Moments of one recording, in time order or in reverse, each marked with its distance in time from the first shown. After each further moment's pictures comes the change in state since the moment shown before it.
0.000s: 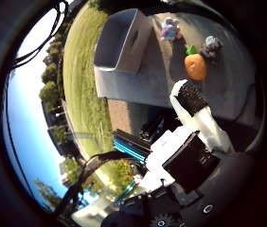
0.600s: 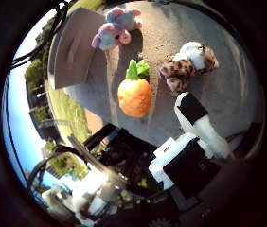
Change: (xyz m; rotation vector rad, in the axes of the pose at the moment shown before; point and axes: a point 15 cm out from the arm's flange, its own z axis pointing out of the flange) arm 0.111 -0.154 0.128 -0.106 0.202 -0.225
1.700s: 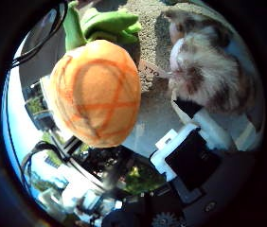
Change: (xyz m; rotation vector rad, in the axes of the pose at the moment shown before) arm -0.032 -0.018 0.095 -0.141 0.033 -0.088
